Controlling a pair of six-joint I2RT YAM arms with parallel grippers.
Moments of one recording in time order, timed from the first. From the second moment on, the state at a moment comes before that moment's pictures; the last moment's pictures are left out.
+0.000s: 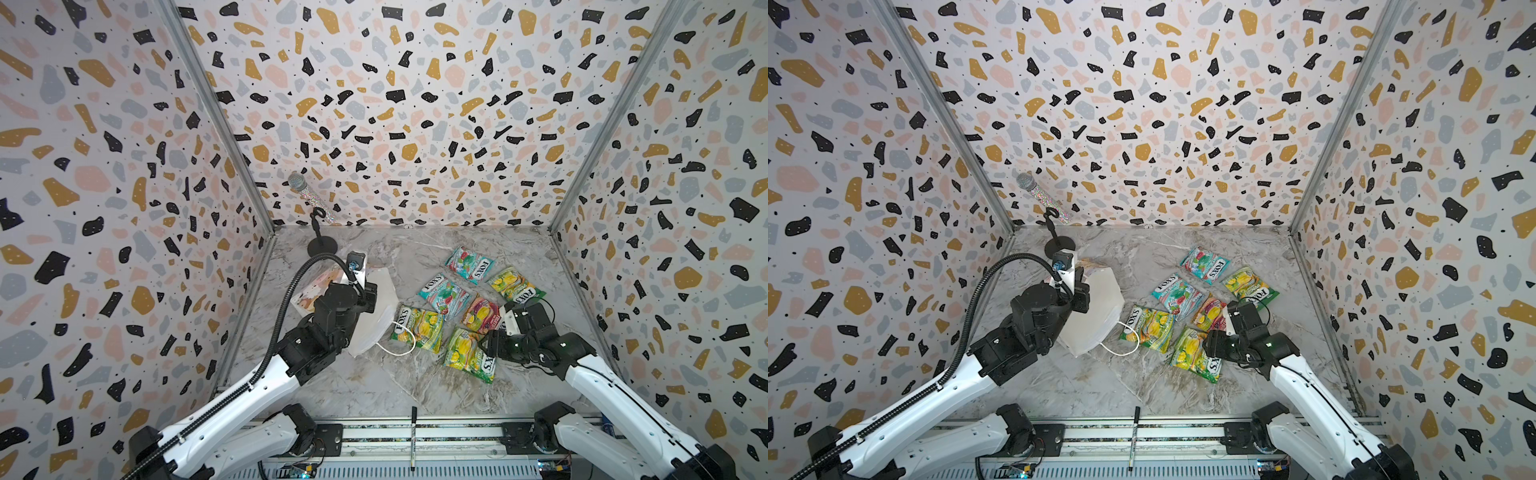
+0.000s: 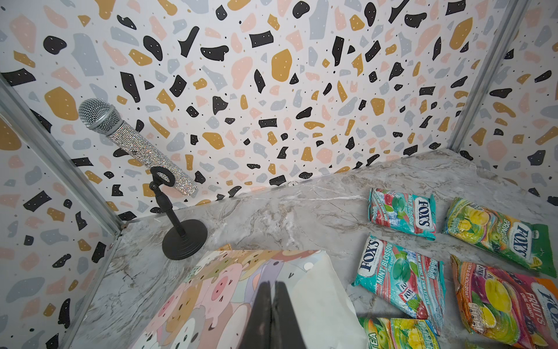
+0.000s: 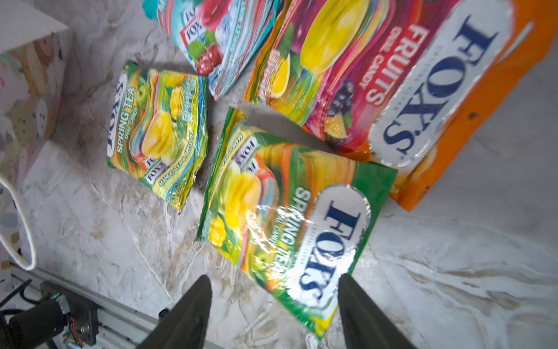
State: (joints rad) left arm -0.77 0.93 0.86 -0.14 -0.56 -0.03; right arm 0.41 0.87 0.63 -0.75 -0.20 0.54
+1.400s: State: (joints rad) left arm -0.77 0.93 0.86 -0.14 -0.55 -0.03; right arm 0.82 1.43 0.70 0.08 -0.57 0.68
